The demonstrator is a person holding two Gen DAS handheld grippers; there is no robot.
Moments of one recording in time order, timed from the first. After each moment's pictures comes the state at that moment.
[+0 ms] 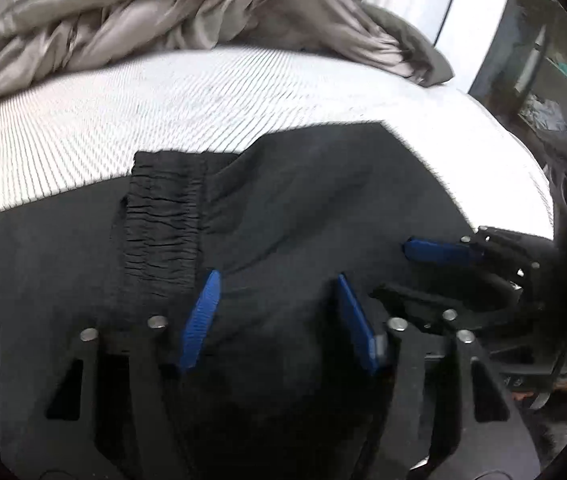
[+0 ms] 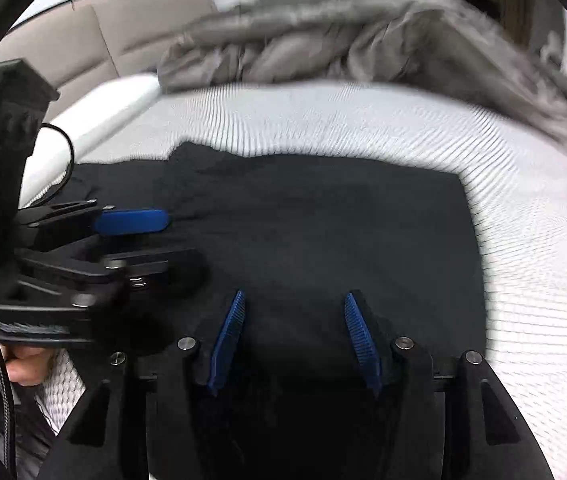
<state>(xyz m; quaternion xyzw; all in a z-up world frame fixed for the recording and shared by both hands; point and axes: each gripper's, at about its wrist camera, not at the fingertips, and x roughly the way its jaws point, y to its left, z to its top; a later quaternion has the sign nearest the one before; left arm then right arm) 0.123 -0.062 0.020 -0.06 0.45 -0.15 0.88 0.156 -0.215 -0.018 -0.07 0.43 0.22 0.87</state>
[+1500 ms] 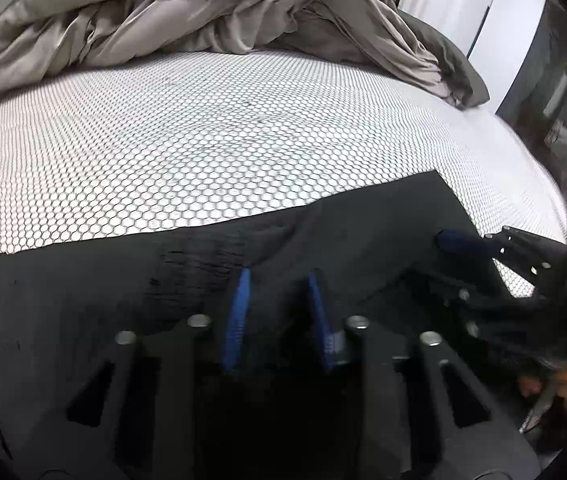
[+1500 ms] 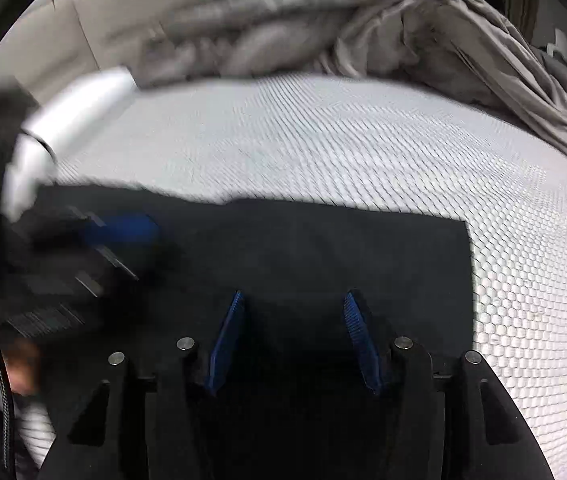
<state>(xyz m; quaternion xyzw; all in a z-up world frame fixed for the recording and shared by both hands) 0.197 -0.046 0.016 -0.07 0.45 -0.10 0.88 0.227 -0.205 -0.028 -0.11 0.44 0.17 0.88</state>
